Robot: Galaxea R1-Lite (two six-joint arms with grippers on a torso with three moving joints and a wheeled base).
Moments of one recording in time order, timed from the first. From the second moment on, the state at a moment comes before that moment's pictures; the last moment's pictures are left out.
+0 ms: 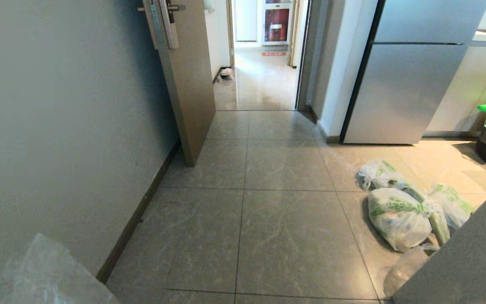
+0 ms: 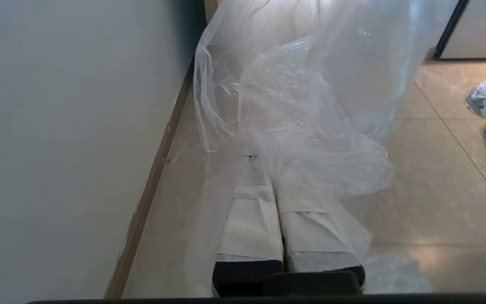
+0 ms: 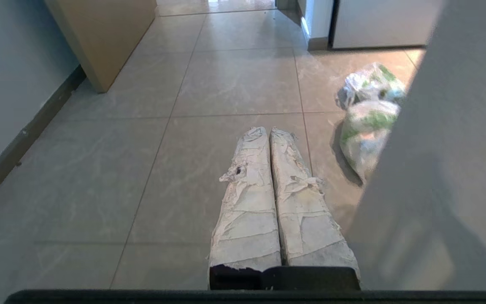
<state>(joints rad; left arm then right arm) 0.00 0.00 0.00 0.00 0.00 0.00 -0.01 0.00 0.00 0.00 -0.02 0.04</state>
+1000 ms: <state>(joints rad) 0.00 0.00 0.00 0.00 0.00 0.00 -0.01 0.00 0.00 0.00 -0.02 0.04</state>
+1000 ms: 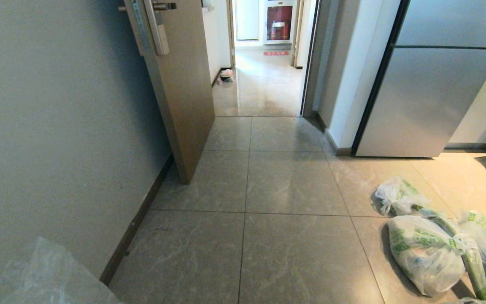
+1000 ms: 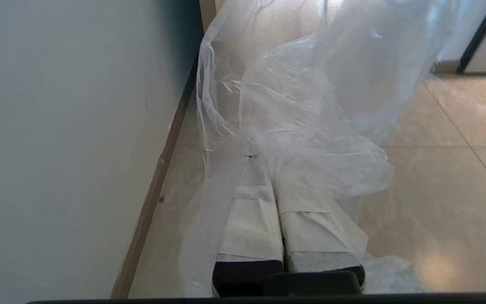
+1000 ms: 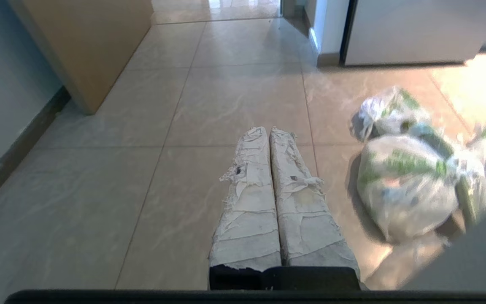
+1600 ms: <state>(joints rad) 0.00 0.00 0.00 0.00 0.00 0.00 -0.01 0.00 0.00 0.00 -0.02 0.04</state>
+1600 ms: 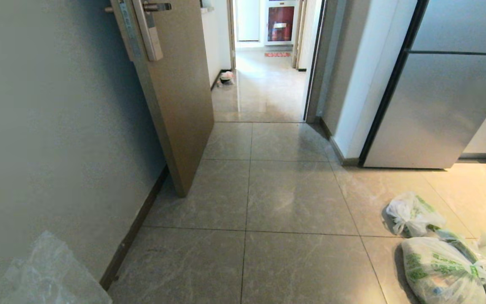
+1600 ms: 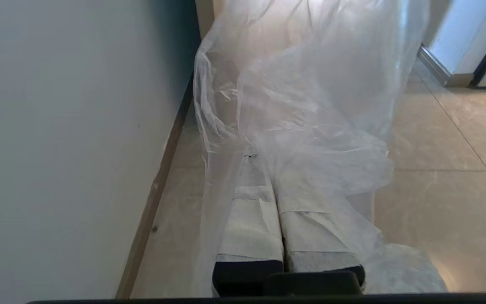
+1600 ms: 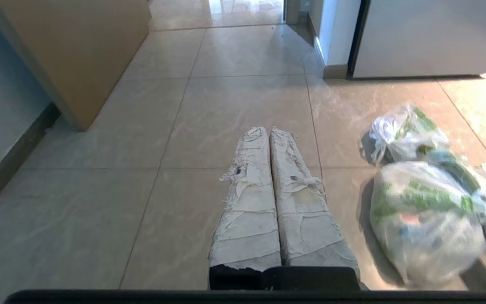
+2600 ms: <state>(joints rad) 0.00 0.00 0.00 0.00 0.00 0.00 -0.01 0.00 0.00 0.00 -0.02 0.04</state>
